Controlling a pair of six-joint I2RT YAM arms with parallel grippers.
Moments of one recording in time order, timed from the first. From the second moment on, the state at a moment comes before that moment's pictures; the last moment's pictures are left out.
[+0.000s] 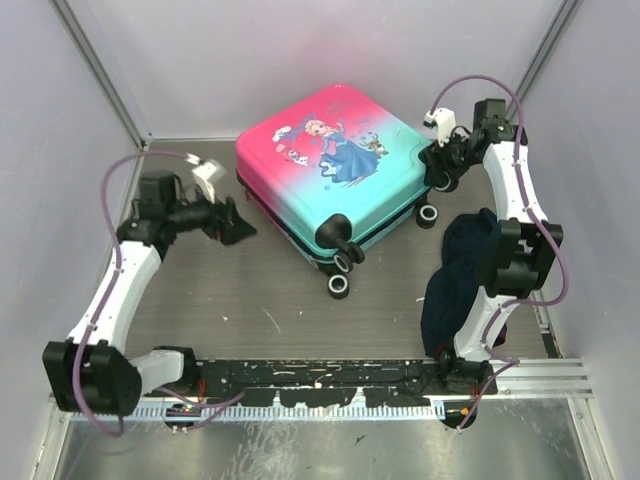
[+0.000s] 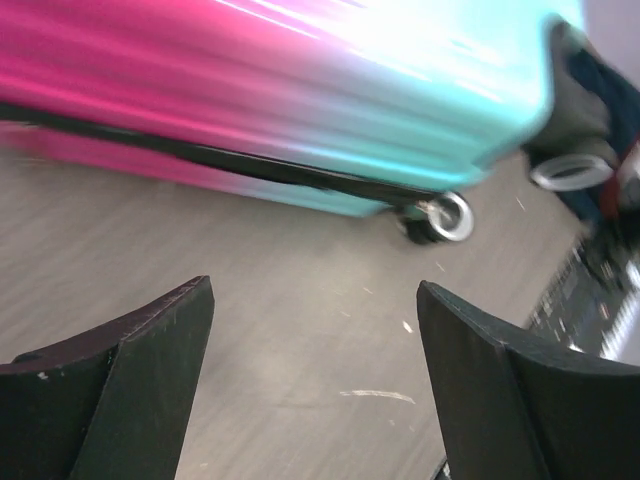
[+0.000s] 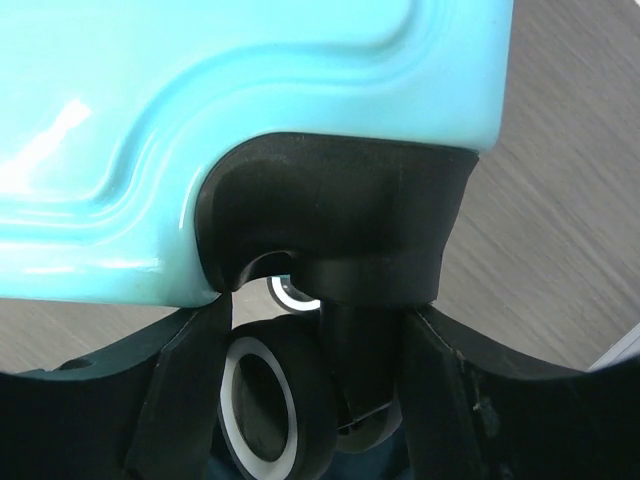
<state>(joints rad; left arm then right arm) -0.13 1.16 0.99 -0.48 0.83 0.13 -0.11 1.87 1.82 -0.96 -0.48 -0.70</state>
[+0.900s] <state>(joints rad) 0.11 2.25 1.86 -0.12 0.61 -0.41 -0.36 1.24 1.21 -0.71 -0.53 0.00</state>
